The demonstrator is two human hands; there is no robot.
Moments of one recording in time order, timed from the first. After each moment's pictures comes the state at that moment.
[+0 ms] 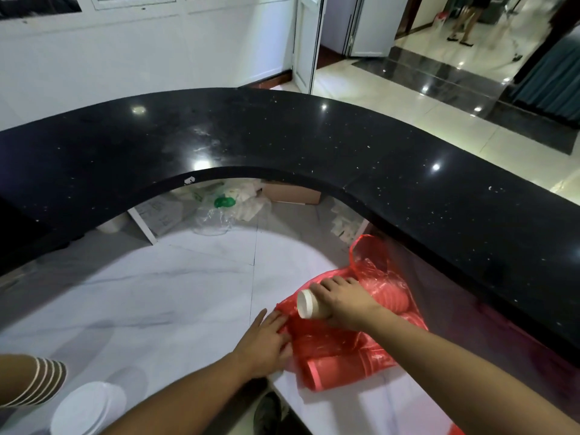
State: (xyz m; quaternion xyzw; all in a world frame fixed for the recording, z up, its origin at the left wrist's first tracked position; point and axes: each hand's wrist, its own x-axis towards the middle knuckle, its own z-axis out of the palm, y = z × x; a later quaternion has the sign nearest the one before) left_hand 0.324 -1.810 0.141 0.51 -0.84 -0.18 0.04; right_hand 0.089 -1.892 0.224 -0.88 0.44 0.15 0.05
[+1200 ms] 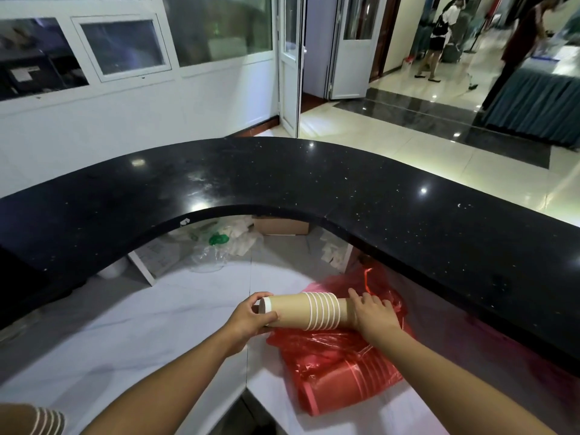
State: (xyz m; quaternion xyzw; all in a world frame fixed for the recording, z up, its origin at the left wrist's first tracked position) left_hand 0.338 -1.883 0.225 0.57 -0.38 -0.65 0.34; right_hand 0.032 -1.889 0.226 -0.72 0.68 0.14 0.06
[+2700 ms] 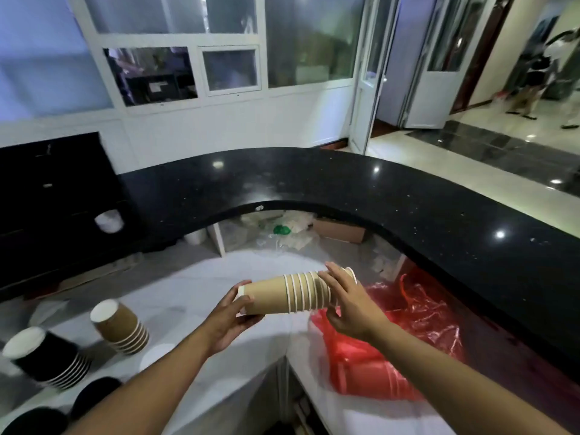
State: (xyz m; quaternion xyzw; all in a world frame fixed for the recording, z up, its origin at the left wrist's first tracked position) left_hand 0.447 -1.758 0.267 0.49 -0.19 -0.65 0.55; right_hand 0.145 -1.855 0.283 -0.91 0.37 -0.18 0.10
